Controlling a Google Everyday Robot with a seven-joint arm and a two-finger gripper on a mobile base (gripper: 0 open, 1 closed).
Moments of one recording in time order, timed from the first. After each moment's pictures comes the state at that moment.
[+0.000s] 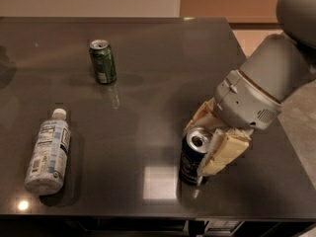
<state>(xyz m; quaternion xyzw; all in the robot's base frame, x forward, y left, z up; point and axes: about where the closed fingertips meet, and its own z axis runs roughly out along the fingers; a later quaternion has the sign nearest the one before) 0.360 -0.079 0.895 -0.74 0.61 0.24 0.15</state>
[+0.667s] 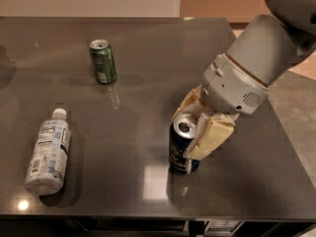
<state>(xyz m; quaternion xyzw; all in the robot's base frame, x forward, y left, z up) 0.372 -0.056 0.915 -0.75 0.60 0.24 0.16</state>
